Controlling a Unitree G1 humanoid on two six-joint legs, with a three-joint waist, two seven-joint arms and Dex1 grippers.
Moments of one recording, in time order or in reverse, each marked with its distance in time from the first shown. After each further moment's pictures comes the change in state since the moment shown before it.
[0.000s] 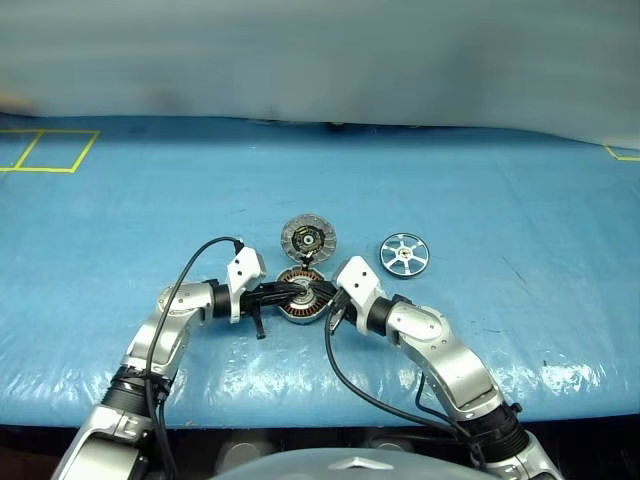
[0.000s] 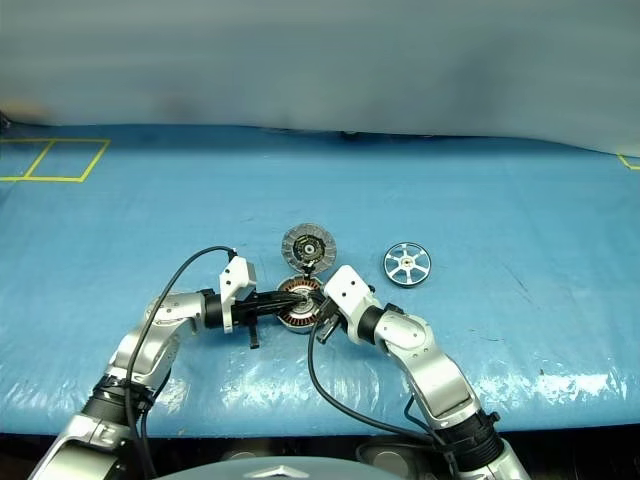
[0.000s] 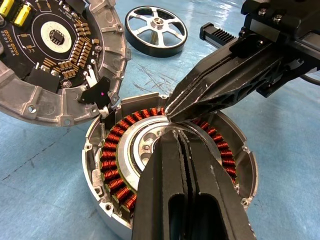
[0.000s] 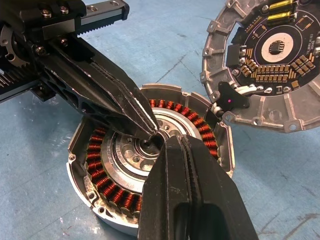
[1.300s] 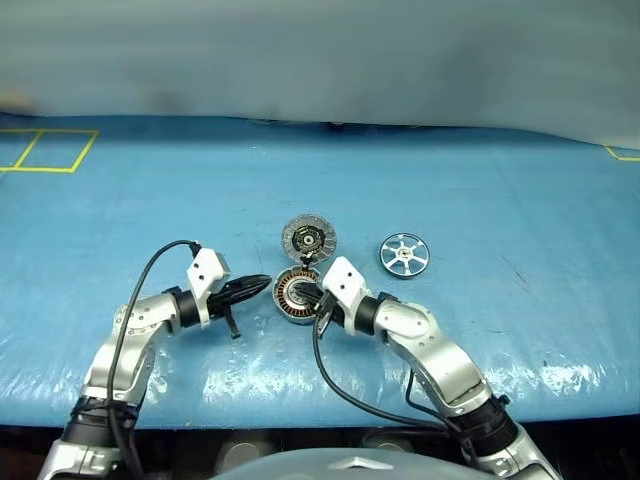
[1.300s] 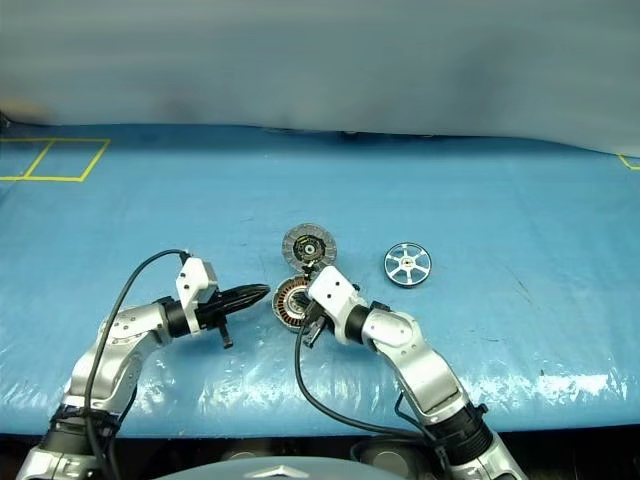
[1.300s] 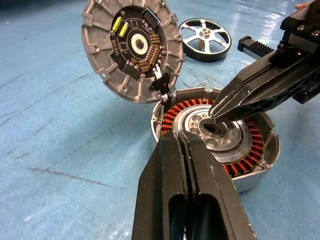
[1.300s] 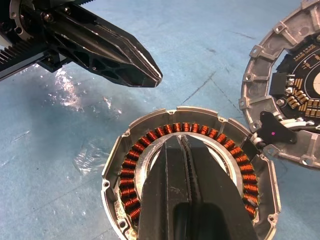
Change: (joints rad) left arm 0.186 0.067 0.173 -0.174 -0.045 0.005 0.119; right arm -0.050 0.026 0.059 0.034 -0.005 0.000 0.031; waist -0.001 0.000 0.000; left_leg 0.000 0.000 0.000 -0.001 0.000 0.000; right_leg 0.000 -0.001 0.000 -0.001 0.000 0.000
